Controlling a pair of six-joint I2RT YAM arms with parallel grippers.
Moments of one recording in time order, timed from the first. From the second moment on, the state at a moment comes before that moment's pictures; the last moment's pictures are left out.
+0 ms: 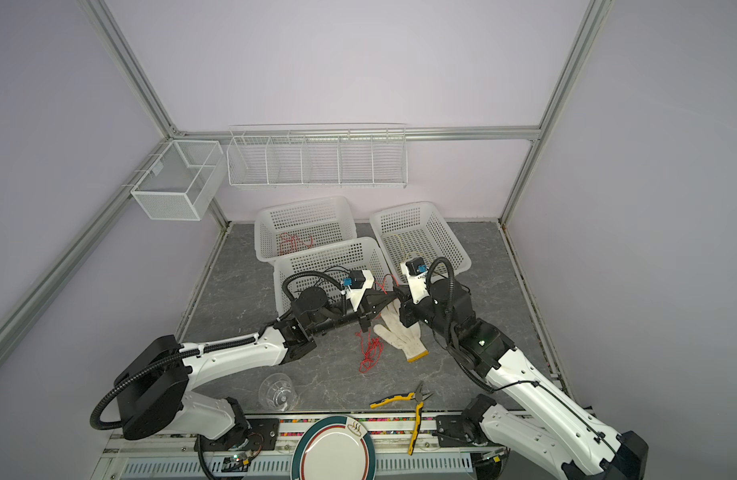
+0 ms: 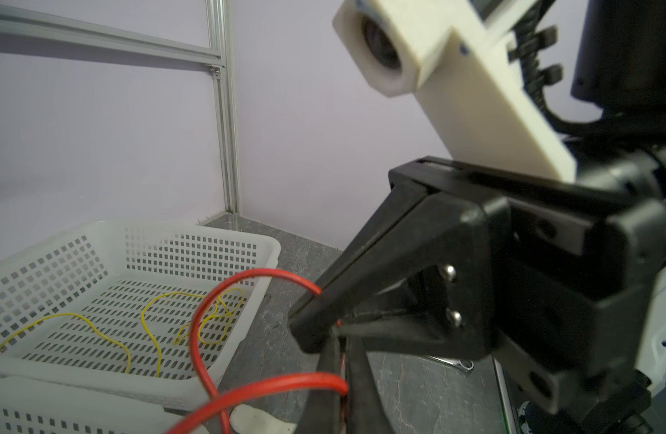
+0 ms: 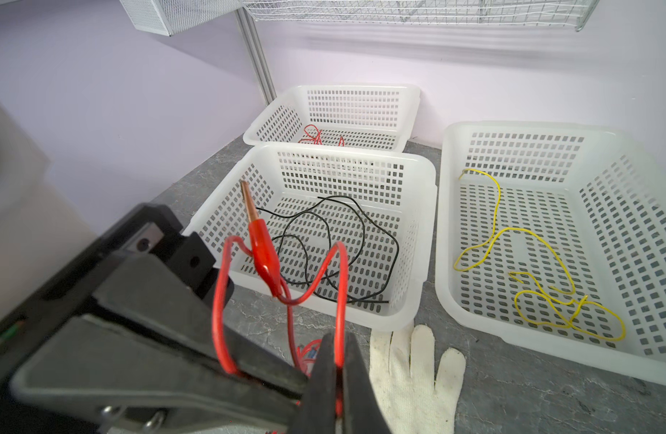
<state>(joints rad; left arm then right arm) -0.98 1.45 0.78 0.70 0.31 -0.11 0.70 0.88 0.84 -0.31 0.00 0.16</state>
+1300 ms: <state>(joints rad) -1.02 1.51 0.66 0.86 0.09 -0.01 0.69 1.12 1.09 -0.60 -0.13 0.21</state>
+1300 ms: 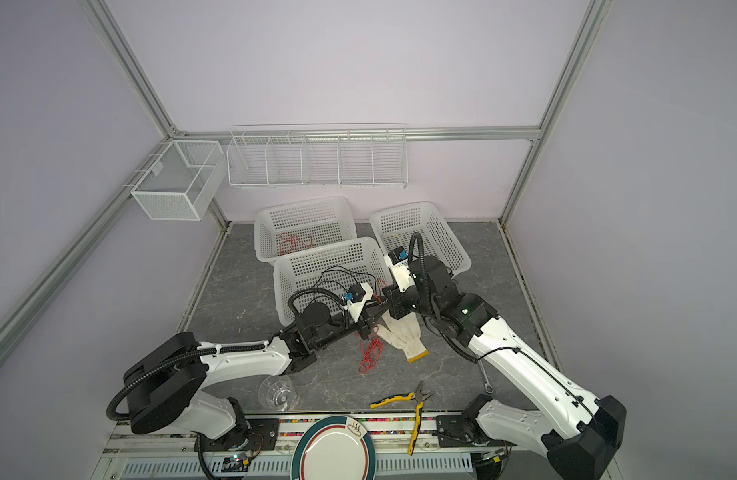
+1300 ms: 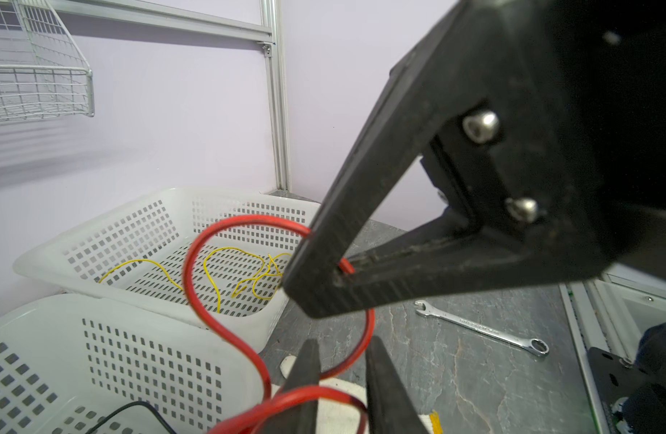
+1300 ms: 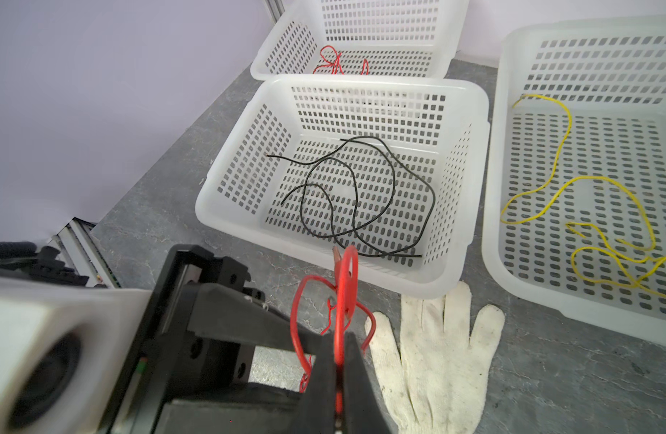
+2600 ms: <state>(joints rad) -0.97 1.22 0.82 0.52 -0.31 0.19 0.63 1.05 0.99 -0.58 0.06 0.26</state>
